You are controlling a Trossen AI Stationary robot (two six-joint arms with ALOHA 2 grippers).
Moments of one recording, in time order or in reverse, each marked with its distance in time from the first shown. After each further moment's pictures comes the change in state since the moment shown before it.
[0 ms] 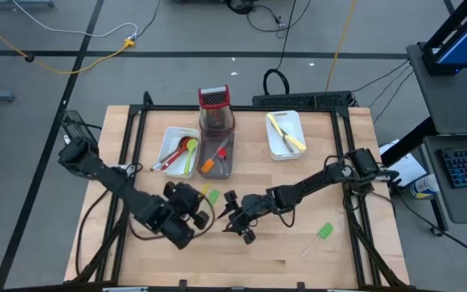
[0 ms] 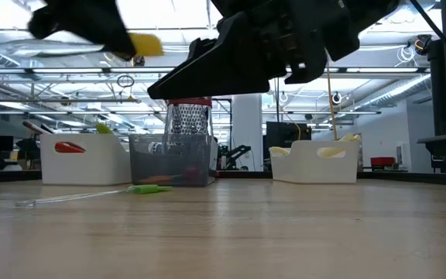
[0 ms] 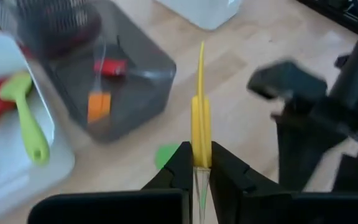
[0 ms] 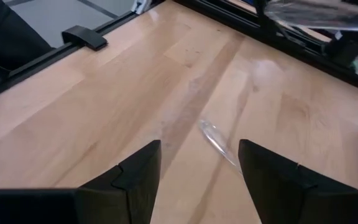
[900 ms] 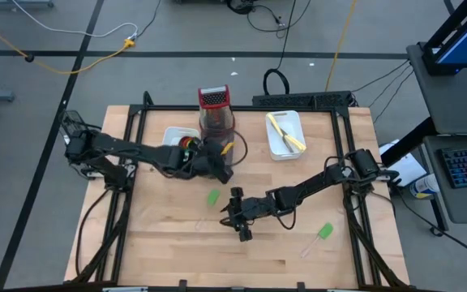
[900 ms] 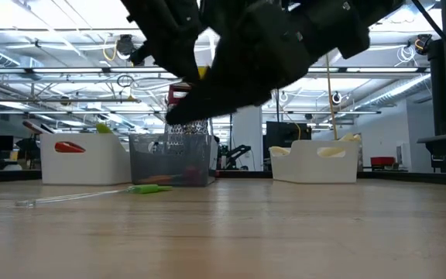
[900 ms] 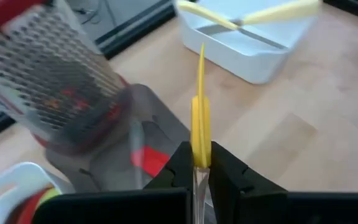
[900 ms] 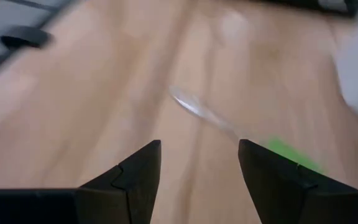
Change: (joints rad) left arm 0.517 -0.001 0.028 0.340 0.201 0.707; right arm 0.012 0.000 -0.001 -0.097 0.195 0.274
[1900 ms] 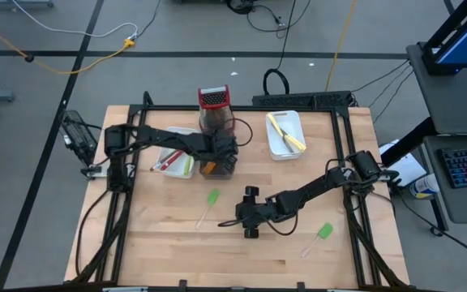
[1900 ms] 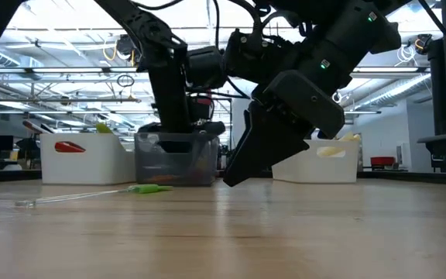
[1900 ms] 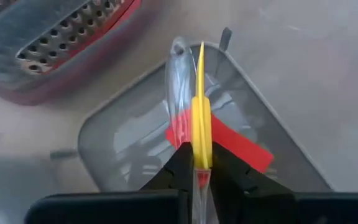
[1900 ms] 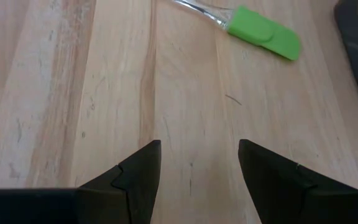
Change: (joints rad) left arm 0.287 0.338 -0.023 0.054 0.266 -0.035; right arm 0.041 0.000 0.000 -0.336 0.171 0.222
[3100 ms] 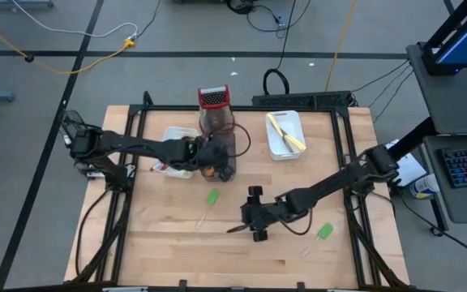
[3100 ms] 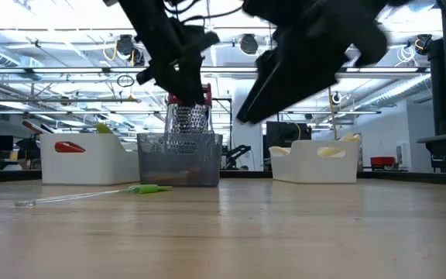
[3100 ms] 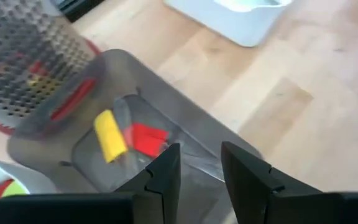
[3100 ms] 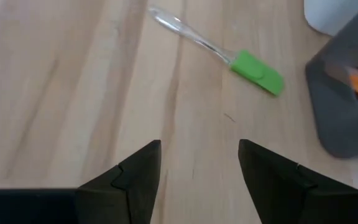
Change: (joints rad) left arm -0.205 -0.298 0.001 -0.035 -0.058 0.079; right arm 0.052 -0.168 0.001 -0.123 -0.003 -0.108
